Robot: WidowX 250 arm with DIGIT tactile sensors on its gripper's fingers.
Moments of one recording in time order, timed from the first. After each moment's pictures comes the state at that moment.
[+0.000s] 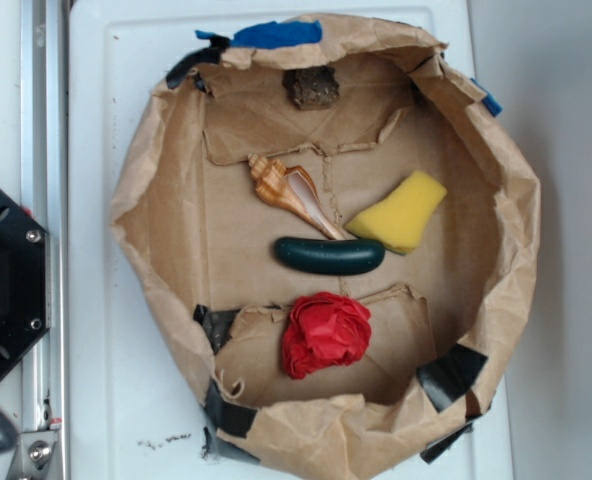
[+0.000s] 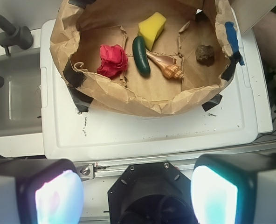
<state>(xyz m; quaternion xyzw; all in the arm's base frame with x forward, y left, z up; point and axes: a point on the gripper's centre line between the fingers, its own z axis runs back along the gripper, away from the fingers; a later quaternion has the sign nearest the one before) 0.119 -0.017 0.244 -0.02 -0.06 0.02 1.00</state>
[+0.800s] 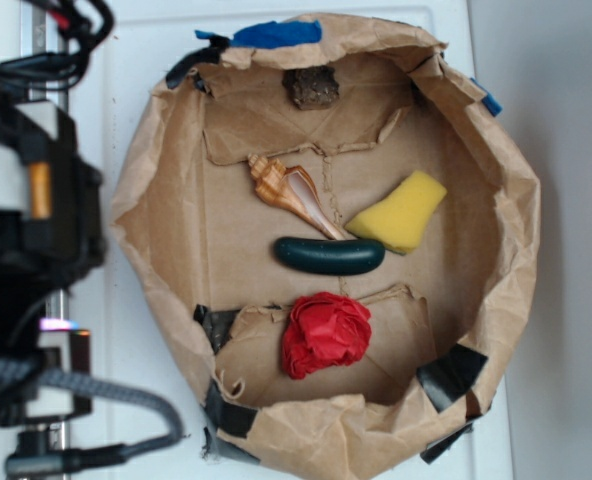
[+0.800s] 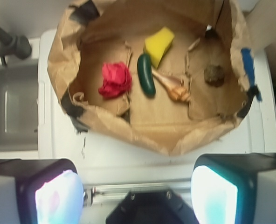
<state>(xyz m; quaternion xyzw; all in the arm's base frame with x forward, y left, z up) 0.165 -0.020 0.230 -0.01 -0.07 0.01 1.00</state>
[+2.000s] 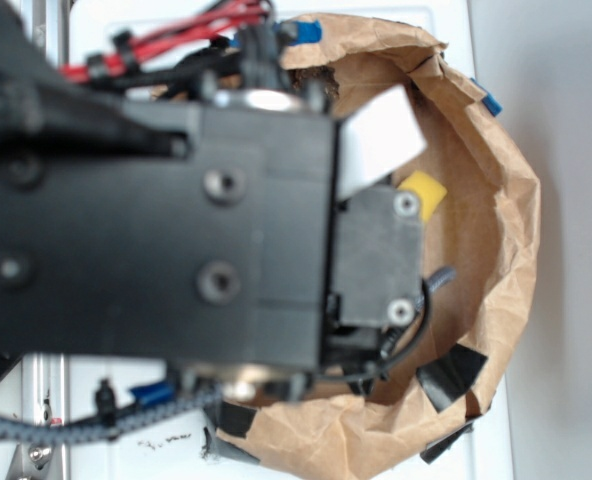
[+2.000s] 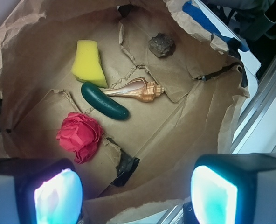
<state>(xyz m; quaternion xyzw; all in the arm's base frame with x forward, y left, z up) 0.223 -0.022 0.190 0.04 0.00 0.39 0.92</state>
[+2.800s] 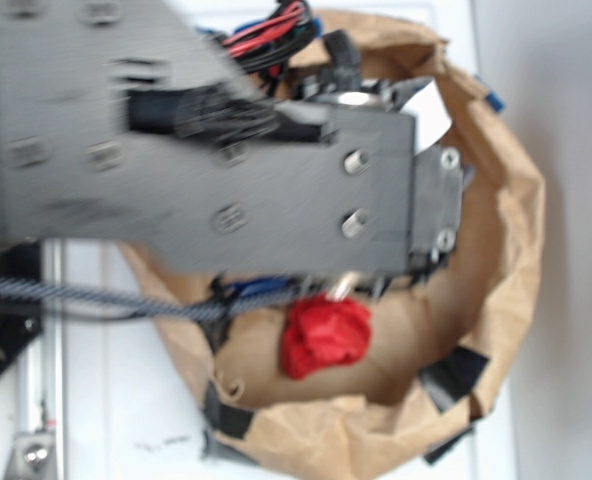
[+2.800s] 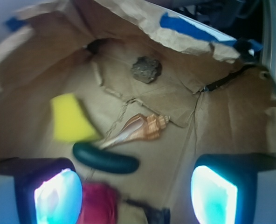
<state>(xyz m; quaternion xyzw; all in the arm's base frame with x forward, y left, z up) 0.253 0.014 0.140 0.07 -0.06 0.56 0.82</state>
